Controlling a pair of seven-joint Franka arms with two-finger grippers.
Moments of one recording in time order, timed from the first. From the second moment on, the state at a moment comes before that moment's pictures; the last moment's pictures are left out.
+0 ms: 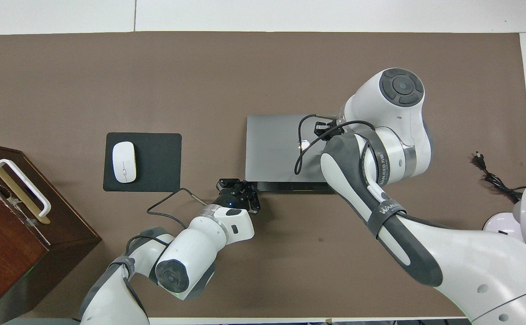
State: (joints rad) left arm -0.71 0.27 -0.03 -2.51 -0.09 3.52 0.07; right arm 0.34 0.38 -0.03 -1.78 0.15 2.14 0.51
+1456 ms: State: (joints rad) left arm -0.71 0.27 -0.03 -2.51 -0.09 3.52 0.07; right arm 0.21 0.27 -0.04 -1.69 0.15 2.15 0.32
